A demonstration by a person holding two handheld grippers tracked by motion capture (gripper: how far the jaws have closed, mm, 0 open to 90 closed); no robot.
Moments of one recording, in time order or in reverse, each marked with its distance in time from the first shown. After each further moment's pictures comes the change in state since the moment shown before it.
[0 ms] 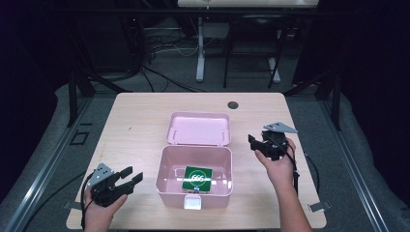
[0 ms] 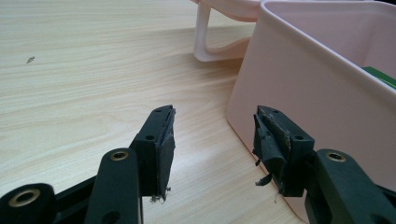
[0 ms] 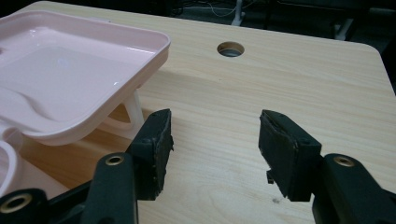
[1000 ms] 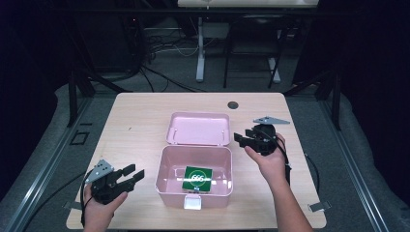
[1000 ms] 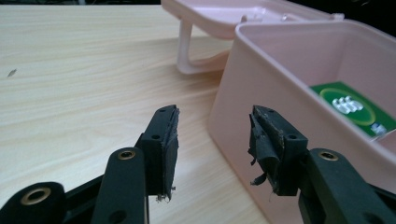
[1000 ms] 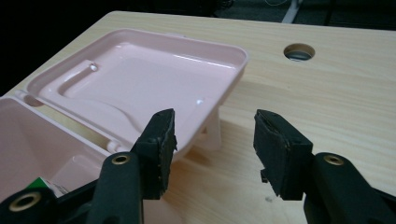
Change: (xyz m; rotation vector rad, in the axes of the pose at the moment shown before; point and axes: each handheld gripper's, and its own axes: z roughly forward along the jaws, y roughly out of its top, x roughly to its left) left arm -0.008 0.023 -0.003 -0.016 -0.054 -0.005; right arm 0.027 0.028 0.001 0.044 0.212 0.047
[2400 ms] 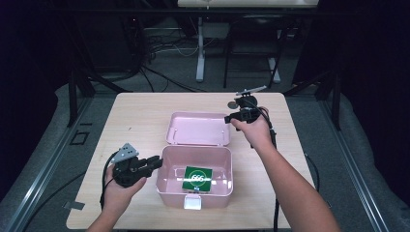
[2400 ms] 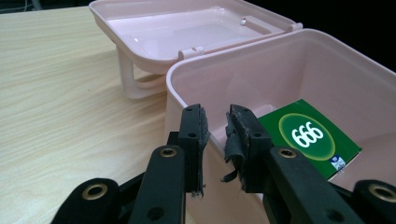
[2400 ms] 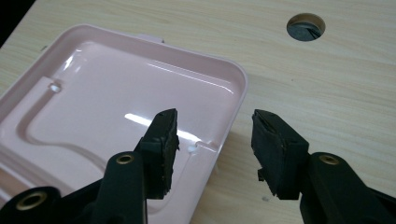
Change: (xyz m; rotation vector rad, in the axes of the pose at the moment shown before) left arm -0.029 0.039 0.042 0.094 -0.099 0.069; right arm -0.002 0.073 0.064 0.286 -0.071 0.092
